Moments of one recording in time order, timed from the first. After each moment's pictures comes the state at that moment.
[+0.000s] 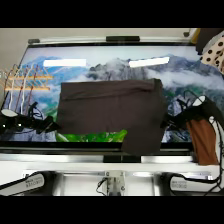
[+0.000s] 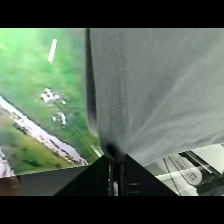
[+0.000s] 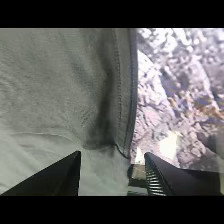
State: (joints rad) left arm 0.38 -1.31 0.72 0.89 -1.19 -1.19; right arm -0.28 -1.50 0.96 -1.22 1.30 1.40
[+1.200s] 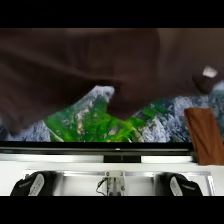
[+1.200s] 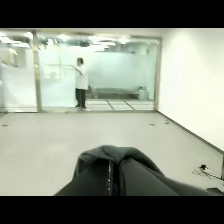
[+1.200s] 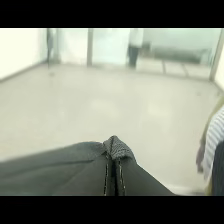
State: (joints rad) left arm 0.38 -0.69 2.06 0.98 -1.09 -1.46; right arm -0.28 -0.73 1.94 -1.09 1.07 1.30
